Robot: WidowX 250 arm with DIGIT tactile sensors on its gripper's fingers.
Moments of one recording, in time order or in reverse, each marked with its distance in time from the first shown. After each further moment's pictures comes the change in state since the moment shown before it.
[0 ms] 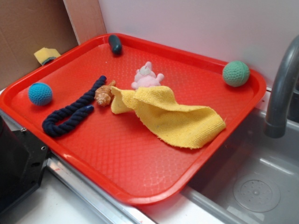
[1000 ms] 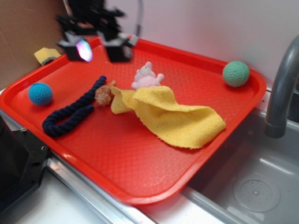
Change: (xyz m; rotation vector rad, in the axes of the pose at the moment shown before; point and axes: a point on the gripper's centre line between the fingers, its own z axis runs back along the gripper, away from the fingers) arm 0.094 0.006 -0.165 -0.065 0.132 0.429
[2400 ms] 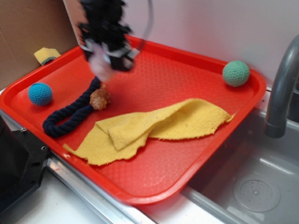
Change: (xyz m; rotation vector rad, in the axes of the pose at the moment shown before) arm 0.004 0.027 0.031 -0.001 -0.120 -0.274
